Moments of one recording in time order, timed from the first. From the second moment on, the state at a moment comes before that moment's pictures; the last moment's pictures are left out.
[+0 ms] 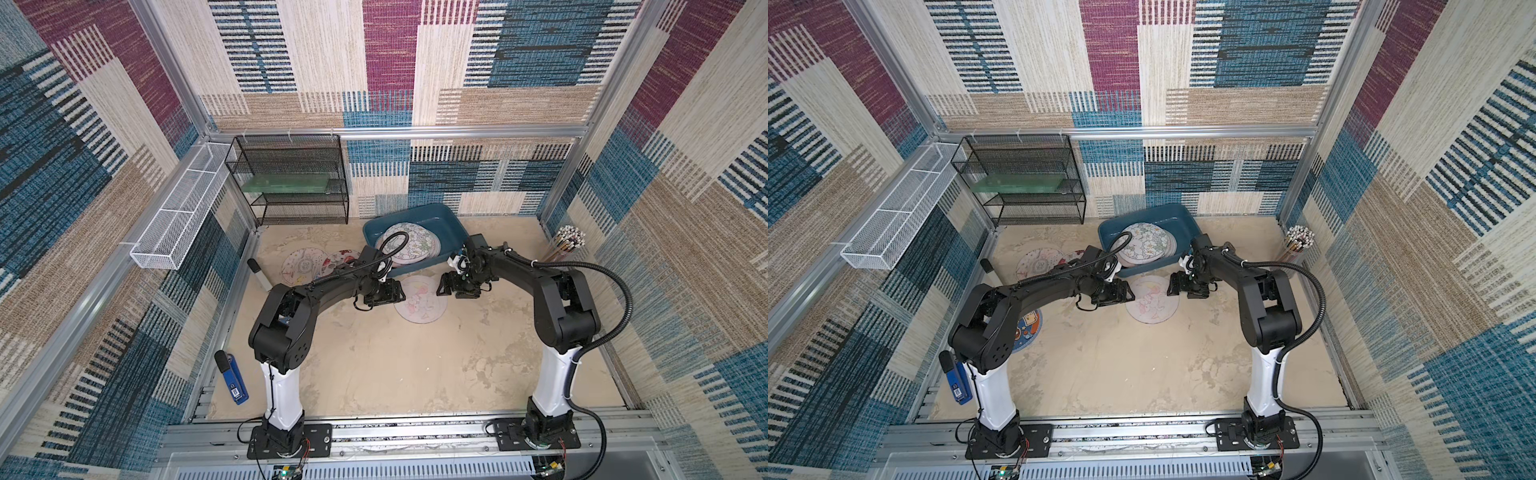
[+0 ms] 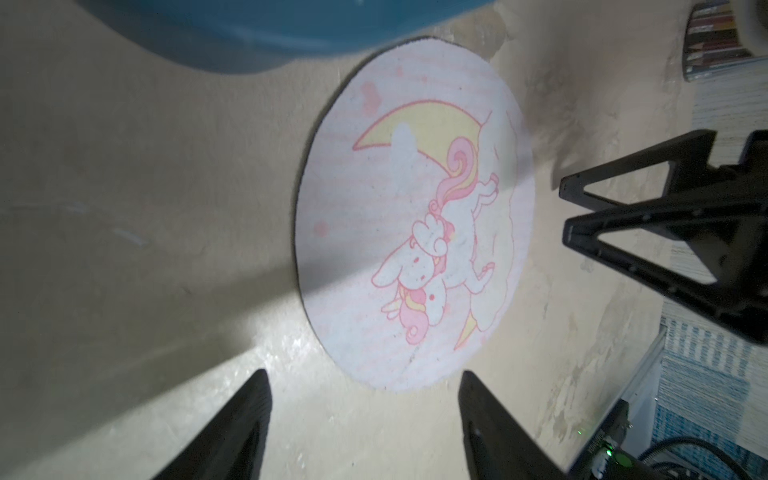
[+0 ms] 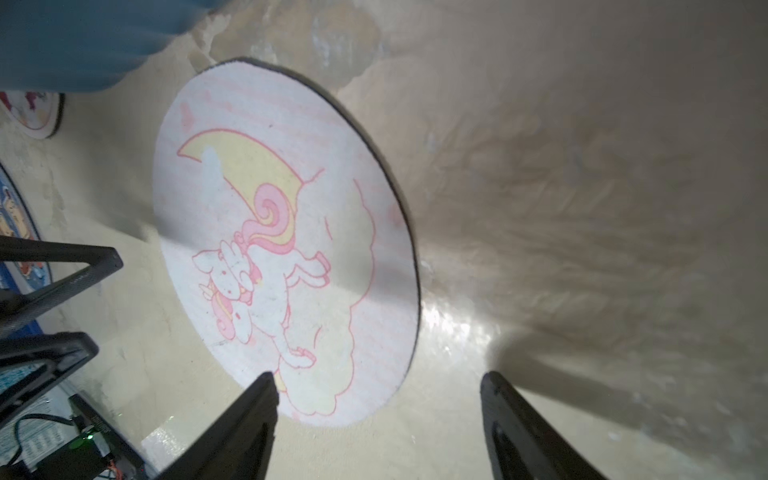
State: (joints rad) left arm -0.49 1.94 1.31 -0.44 0.39 -0.46; right arm 0.26 1.99 1.39 -0.74 -0.41 0.19
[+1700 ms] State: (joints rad) left arm -0.53 2.02 1.36 -0.44 0.35 -0.46; right arm 0.31 2.01 1.37 -0.66 -0.48 0.17
